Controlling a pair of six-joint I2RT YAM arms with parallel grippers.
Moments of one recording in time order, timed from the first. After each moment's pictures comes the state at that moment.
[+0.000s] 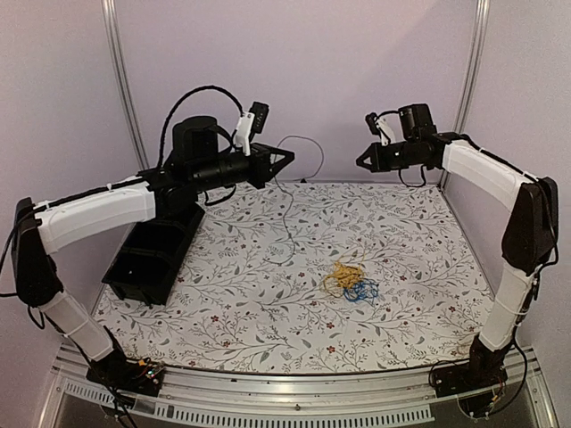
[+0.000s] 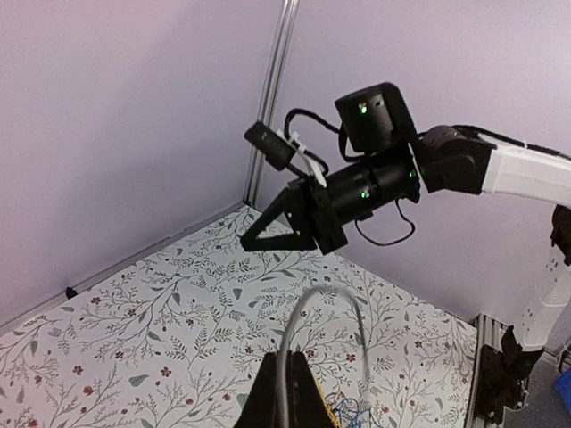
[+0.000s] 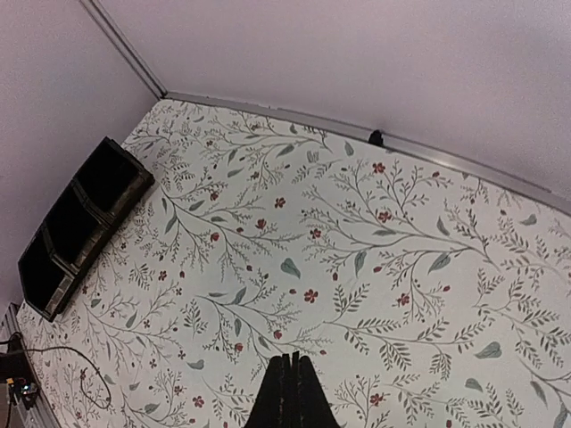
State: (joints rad) left arm -0.76 1.59 1.33 0.16 0.26 -0.21; right arm 0.36 1.84 1.74 -0.46 -0.38 0.10
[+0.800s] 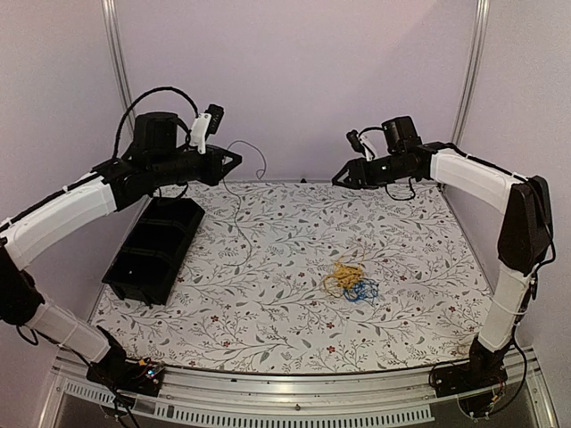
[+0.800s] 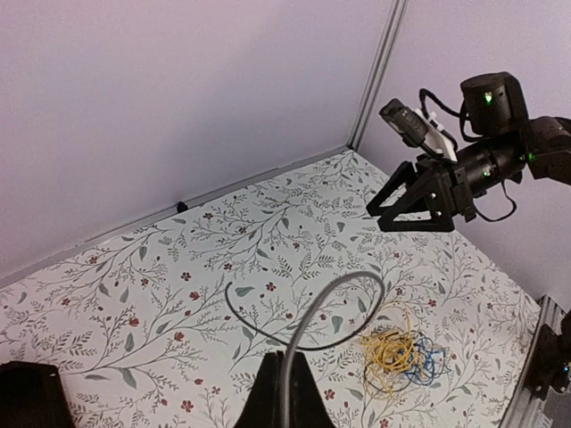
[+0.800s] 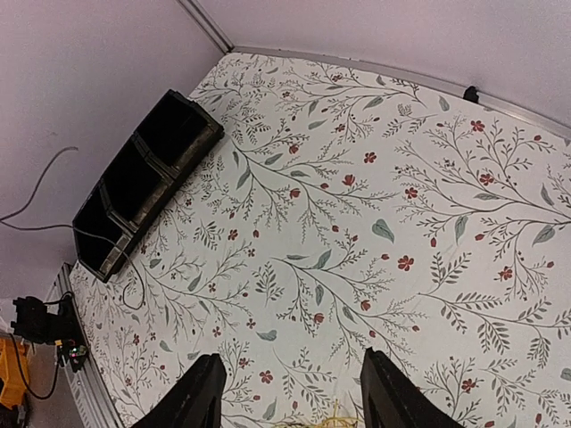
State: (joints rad) left arm -0.58 1.40 1.30 -0.19 0.19 -0.15; right arm 0.43 1.87 1.65 -0.46 -0.54 0.17
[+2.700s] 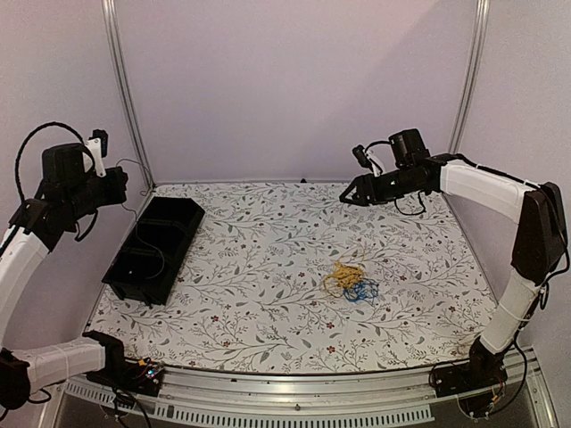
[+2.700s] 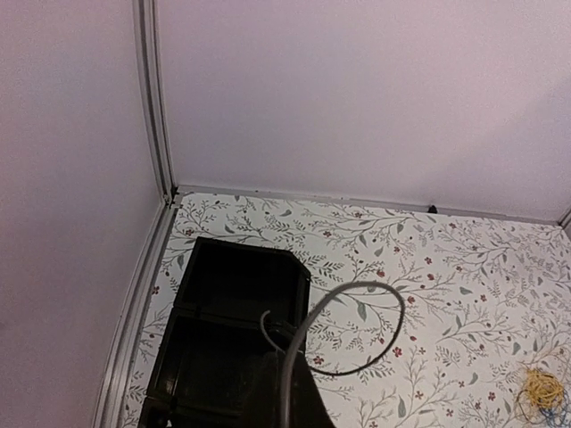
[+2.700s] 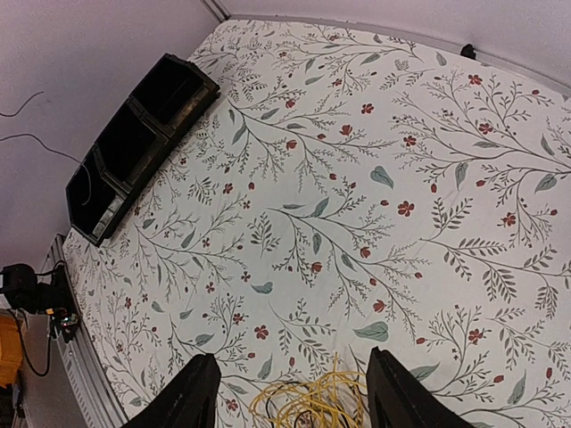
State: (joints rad) left arm -0.18 0.91 1.08 -0.50 -0.15 -0.17; right arm 0.42 1.75 1.46 -0.46 -0.53 0.12
